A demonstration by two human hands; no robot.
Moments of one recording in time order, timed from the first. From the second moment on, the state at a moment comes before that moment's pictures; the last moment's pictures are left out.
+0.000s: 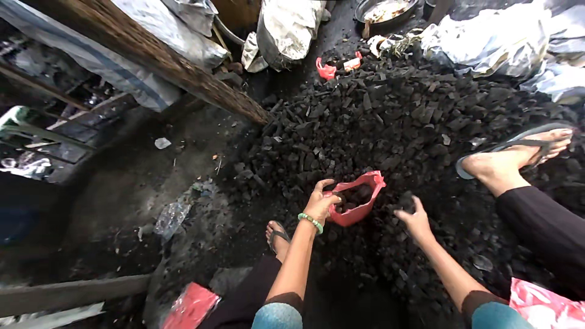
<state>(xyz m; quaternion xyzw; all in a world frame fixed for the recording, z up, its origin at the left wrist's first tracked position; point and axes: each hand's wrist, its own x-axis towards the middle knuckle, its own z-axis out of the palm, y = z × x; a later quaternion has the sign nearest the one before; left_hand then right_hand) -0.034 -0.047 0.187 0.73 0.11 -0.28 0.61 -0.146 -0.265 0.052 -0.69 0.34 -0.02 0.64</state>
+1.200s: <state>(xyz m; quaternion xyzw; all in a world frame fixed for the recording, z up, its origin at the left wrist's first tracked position) -0.066 0.082 0.280 0.75 0.02 -0.12 0.65 -0.162 -0.226 -0.003 -0.93 -0.11 0.31 0.15</state>
